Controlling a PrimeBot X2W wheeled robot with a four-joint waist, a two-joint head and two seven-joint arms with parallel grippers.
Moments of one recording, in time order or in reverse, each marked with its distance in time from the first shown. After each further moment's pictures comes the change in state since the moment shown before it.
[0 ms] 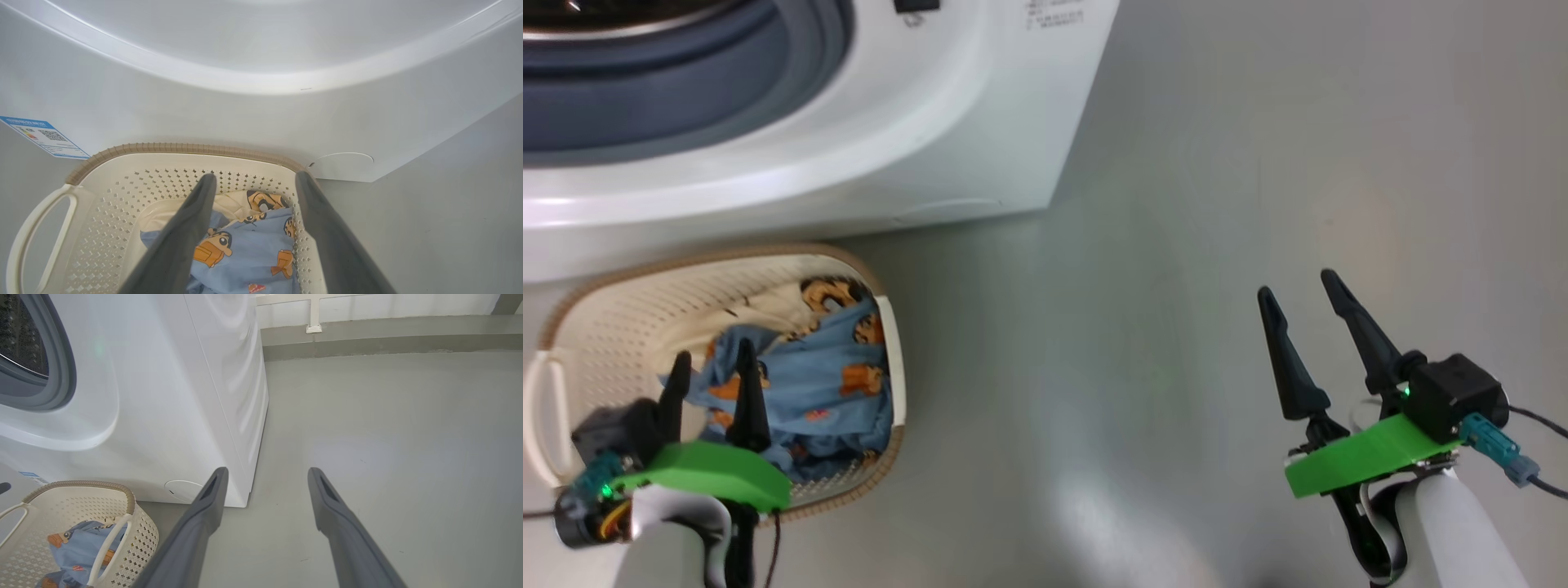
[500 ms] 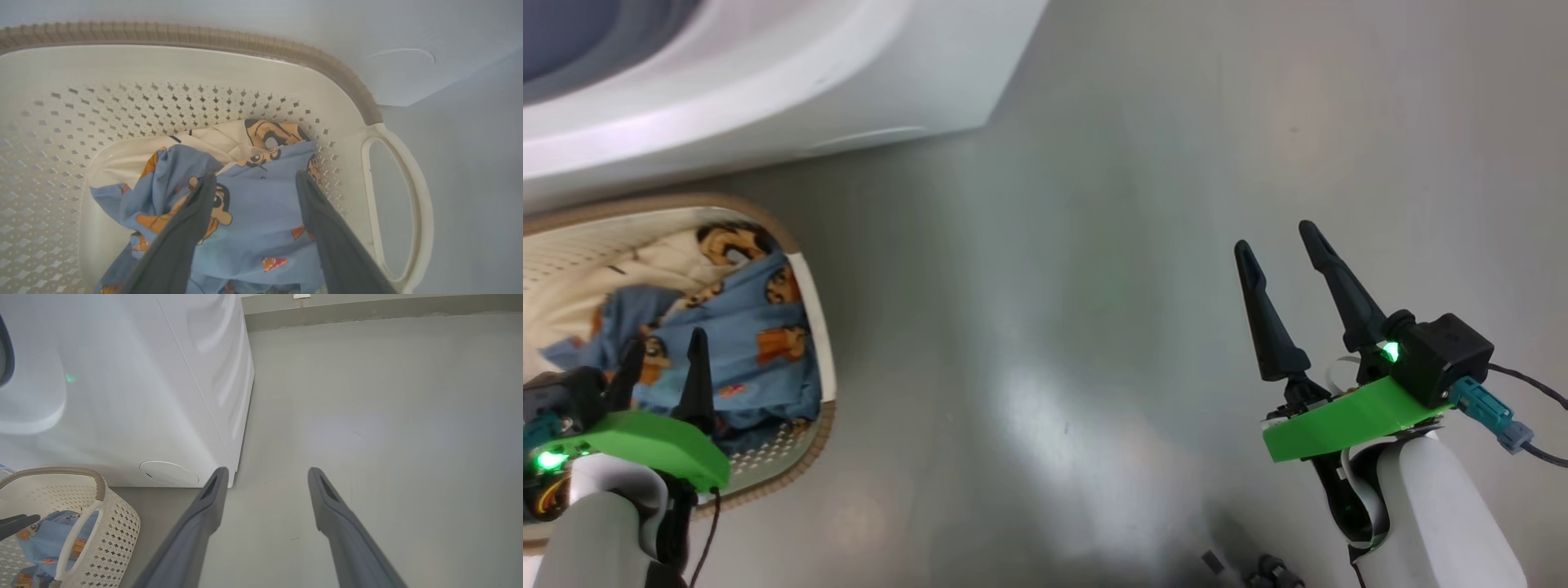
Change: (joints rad) left arm -0.177 0.106 0.038 0.301 0.026 -0.002 0.000; right arm -0.083 0.018 0.037 -0.011 0.031 0.000 0.000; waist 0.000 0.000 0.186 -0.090
